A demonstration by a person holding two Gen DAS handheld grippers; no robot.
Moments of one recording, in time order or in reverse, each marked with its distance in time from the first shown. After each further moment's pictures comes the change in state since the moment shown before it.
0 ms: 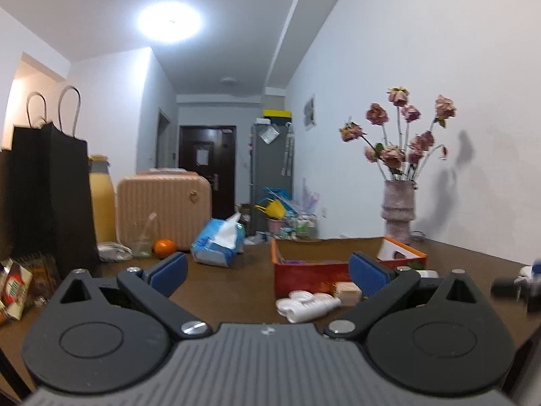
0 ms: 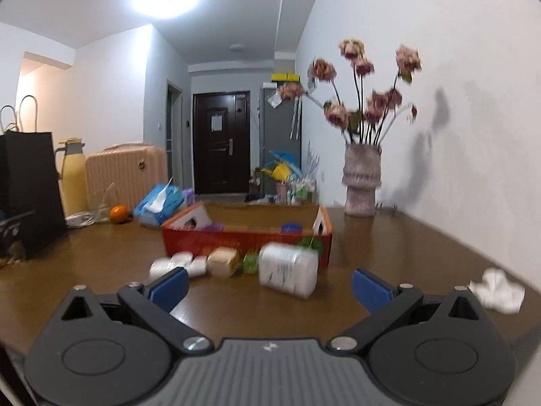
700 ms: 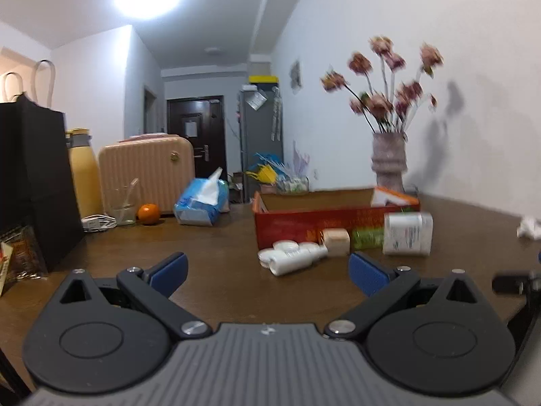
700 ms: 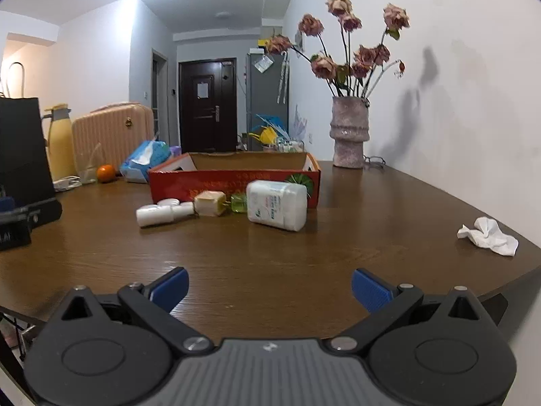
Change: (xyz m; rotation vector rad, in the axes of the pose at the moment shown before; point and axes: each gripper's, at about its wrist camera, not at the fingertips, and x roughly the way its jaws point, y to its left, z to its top) left arm 0.030 -0.029 -0.047 0.090 0.127 -0.018; right arm 0.022 -0.006 -0.033 0.028 0.097 -0.059
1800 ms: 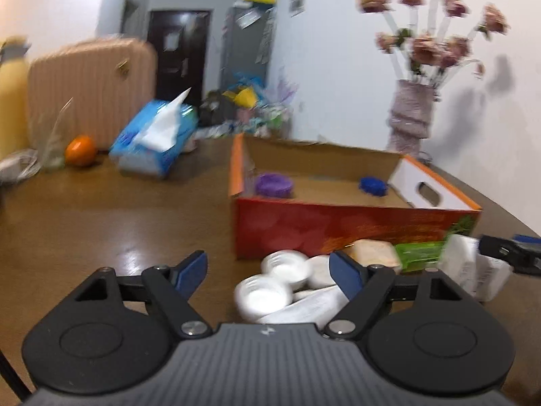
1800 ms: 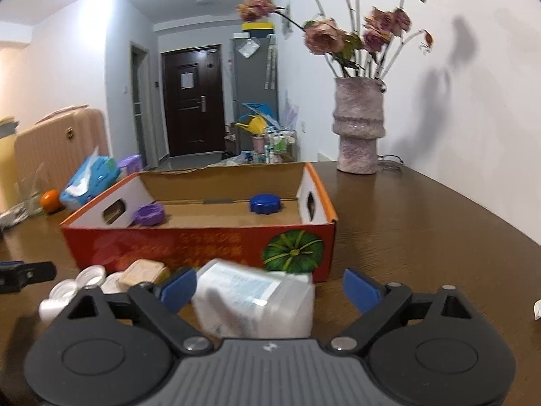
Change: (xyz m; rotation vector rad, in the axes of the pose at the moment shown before) left arm 0.227 0.028 0.044 -0.136 0.277 -0.134; right arm 0.206 -0.023 0.100 0.072 0.045 -0.012
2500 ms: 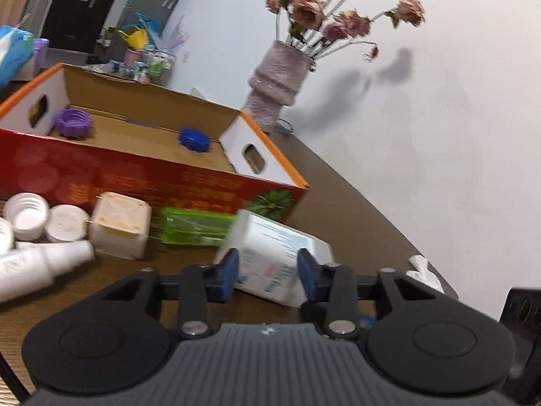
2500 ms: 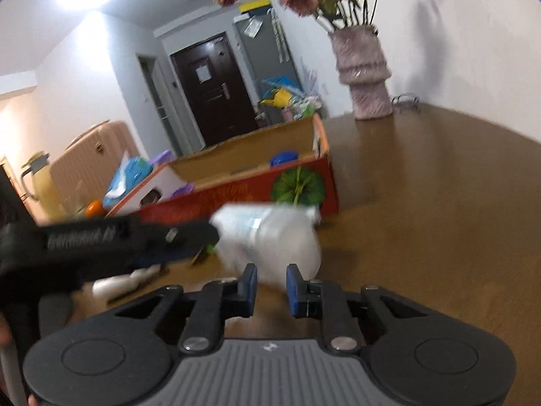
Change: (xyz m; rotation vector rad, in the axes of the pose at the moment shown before) left arm 0.031 -0.106 -0.005 -0.148 0.174 -0.476; right arm -0.033 -0.043 -0.044 0.188 0.114 0.229
